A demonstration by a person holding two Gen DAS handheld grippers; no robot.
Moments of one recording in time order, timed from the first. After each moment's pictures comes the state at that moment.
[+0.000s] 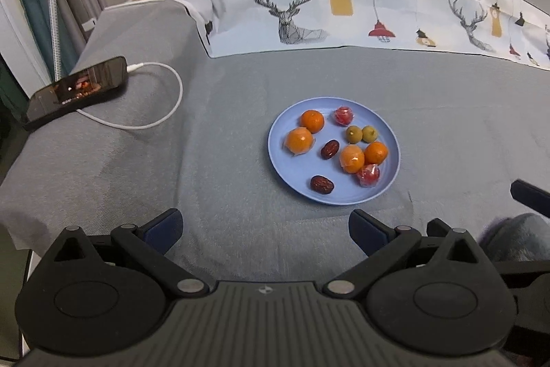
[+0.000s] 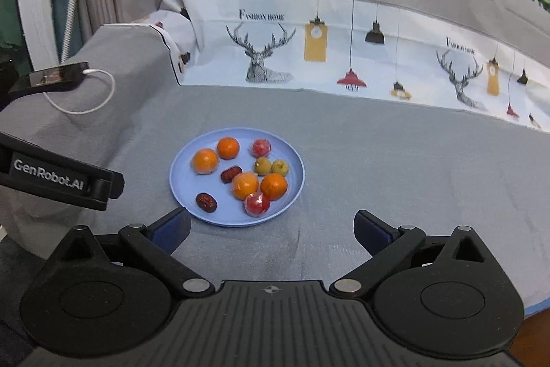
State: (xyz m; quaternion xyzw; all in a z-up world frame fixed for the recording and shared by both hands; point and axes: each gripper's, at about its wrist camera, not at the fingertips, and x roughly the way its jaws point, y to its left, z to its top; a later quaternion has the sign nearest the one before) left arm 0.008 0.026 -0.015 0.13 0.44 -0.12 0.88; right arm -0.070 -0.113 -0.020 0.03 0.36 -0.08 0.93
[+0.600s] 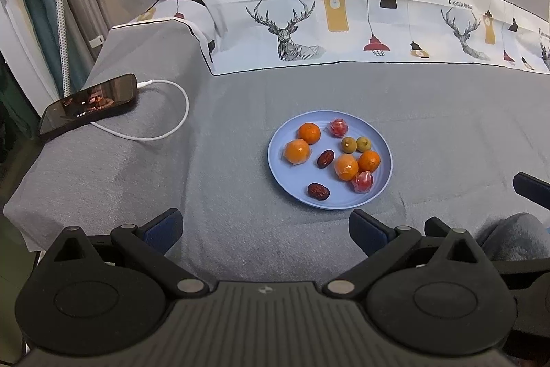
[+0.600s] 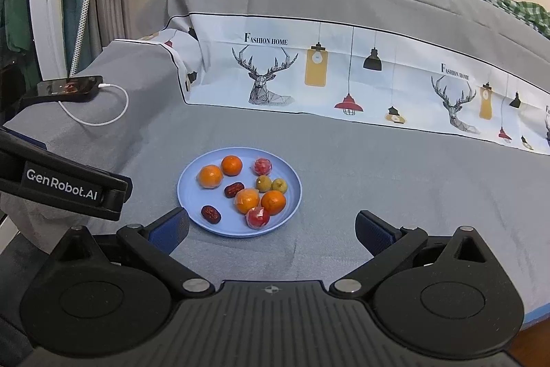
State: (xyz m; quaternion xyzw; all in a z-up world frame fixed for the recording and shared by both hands) left arm -0.007 0.024 -0.002 0.13 0.41 -0.11 0.89; right arm -0.089 -0.103 0.000 0.01 0.34 -0.09 0.94
